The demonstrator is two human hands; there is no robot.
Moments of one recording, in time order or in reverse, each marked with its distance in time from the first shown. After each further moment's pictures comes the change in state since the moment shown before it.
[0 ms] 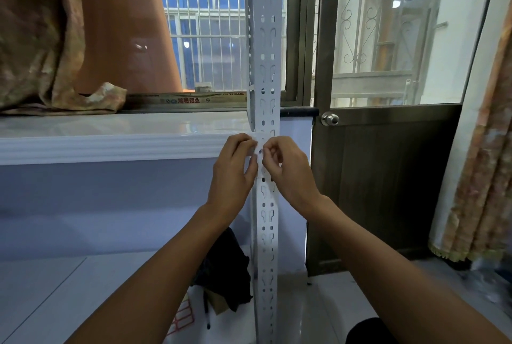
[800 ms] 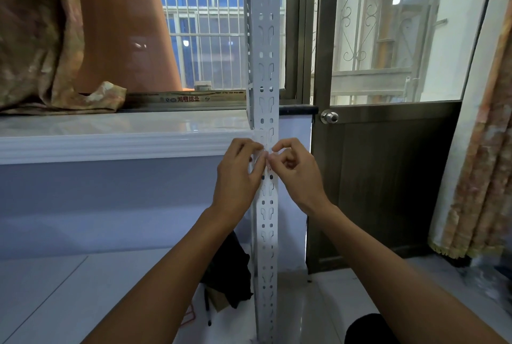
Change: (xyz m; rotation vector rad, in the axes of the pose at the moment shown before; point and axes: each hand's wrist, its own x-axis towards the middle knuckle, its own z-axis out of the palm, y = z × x) left_hand -0.004 0.018 0.001 -0.090 -0.050 -0.131; right_hand -0.017 -0.007 -0.018 0.325 -0.013 0.243
